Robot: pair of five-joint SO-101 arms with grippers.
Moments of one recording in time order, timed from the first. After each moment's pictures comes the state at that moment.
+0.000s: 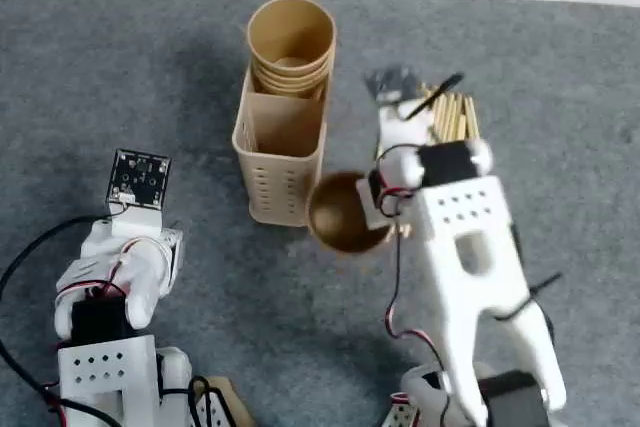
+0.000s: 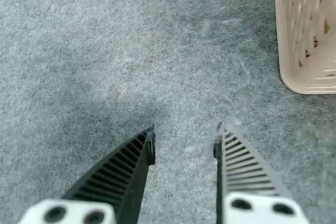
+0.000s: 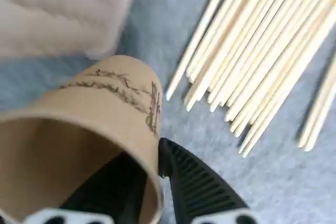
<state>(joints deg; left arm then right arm) -15.7 -75.1 70.5 61.8 -12.3 -21.3 -22.1 12.0 88.0 5.6</state>
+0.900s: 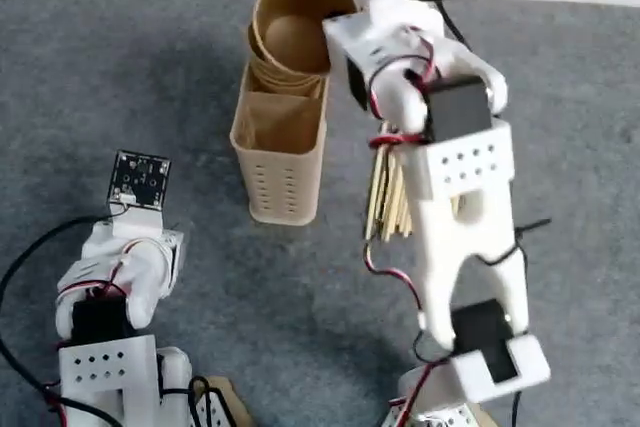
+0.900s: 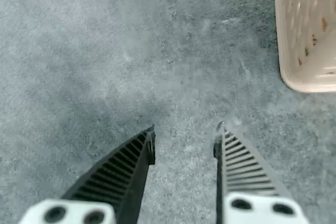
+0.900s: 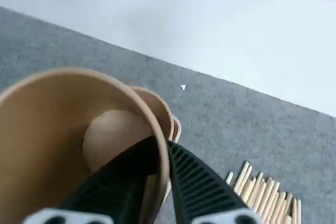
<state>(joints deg) -15.7 -75.1 71.0 61.8 -12.3 -24.6 1.8 -37.7 71.9 5.6</state>
